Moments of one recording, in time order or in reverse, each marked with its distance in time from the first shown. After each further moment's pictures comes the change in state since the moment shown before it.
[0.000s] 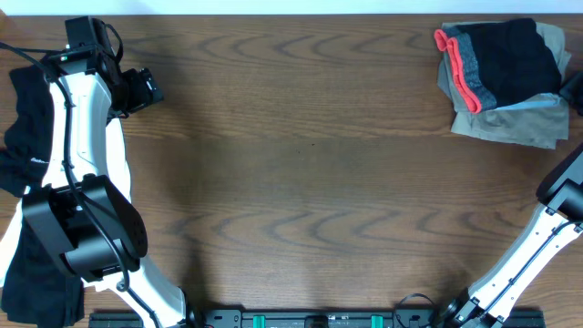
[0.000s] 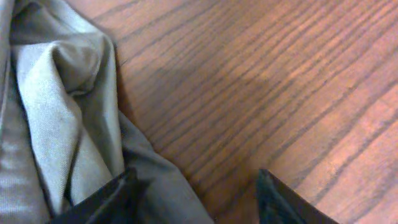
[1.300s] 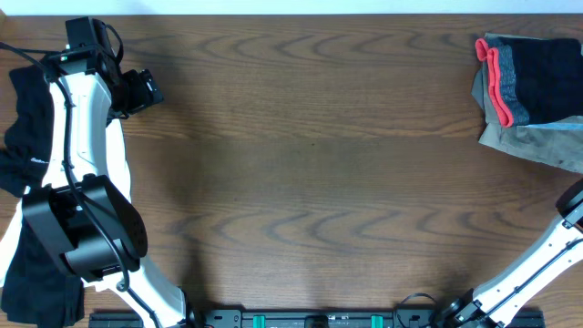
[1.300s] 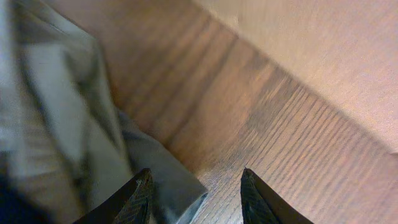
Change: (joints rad) left arm 0.000 0.000 0.000 -0.011 0.000 0.001; right arm -0.123 -0.097 -0.020 -0.143 0.213 -0.027
